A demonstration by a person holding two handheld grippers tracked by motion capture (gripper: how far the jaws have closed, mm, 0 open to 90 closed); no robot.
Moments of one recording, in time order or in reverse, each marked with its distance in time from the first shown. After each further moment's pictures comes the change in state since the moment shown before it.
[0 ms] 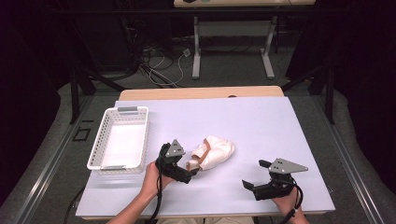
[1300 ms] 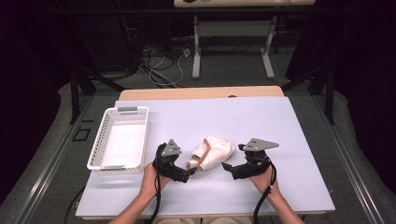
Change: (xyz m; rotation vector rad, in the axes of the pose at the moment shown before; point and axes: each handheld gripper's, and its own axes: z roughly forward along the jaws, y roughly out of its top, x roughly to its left) left arm 0.005 -0.005 -0.002 -0.011 -0.011 -0.043; right arm 0.001 0.049 0.065 0.047 0.025 -0.016
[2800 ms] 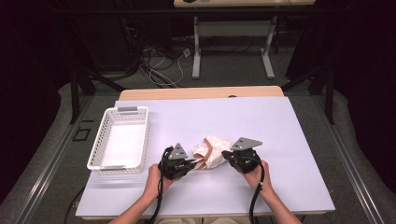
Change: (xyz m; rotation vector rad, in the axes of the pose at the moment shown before) left arm -0.007 -0.006 0.018 0.038 -0.038 0.027; right arm 0.008 0.005 0.028 0.111 -0.100 -0.093
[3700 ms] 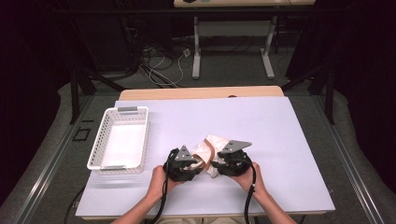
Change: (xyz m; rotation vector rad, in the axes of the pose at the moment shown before) left arm -0.009 0.000 0.015 0.058 -0.023 0.036; right arm 0.022 0.006 0.015 0.055 0.069 -0.018
